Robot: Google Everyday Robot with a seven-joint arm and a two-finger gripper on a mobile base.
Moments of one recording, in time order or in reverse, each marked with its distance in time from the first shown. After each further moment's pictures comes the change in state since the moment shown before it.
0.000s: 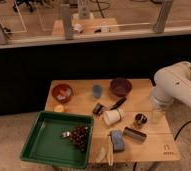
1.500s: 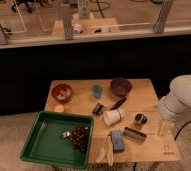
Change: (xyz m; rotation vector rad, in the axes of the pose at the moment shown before) arm 0.014 0.055 -0.004 -0.051 -0.119 -0.055
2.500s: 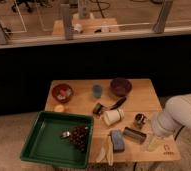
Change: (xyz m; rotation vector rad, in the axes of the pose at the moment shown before) arm -0.040 0.050 0.059 -0.027 -0.136 0.149
